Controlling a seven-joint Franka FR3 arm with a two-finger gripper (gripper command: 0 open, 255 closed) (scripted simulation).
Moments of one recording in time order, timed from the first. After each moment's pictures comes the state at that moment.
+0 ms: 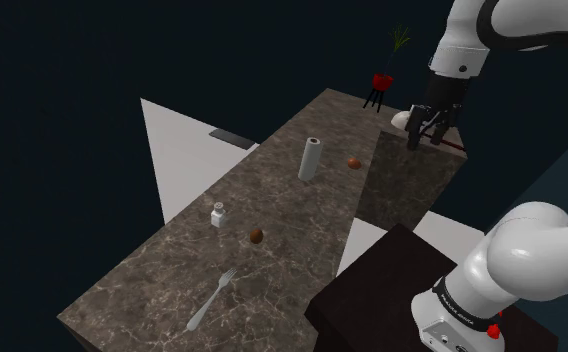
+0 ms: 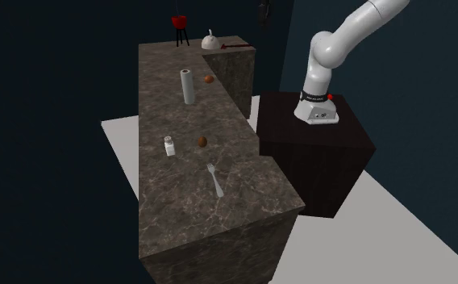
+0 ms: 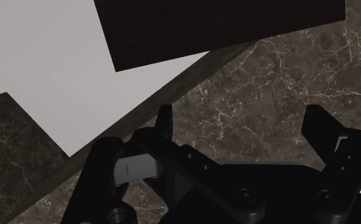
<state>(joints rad) 0.00 -0.81 -0.07 -2.44 -0.05 1.50 0.16</state>
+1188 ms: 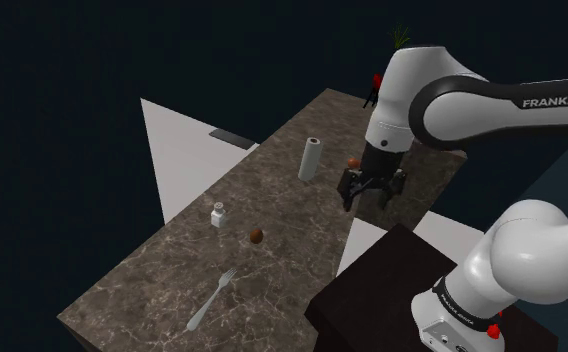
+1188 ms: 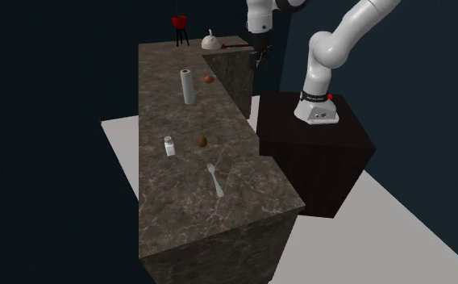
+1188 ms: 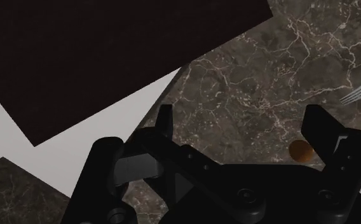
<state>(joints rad) 0.08 -0.72 0.27 -2.71 0.27 1.89 0.66</state>
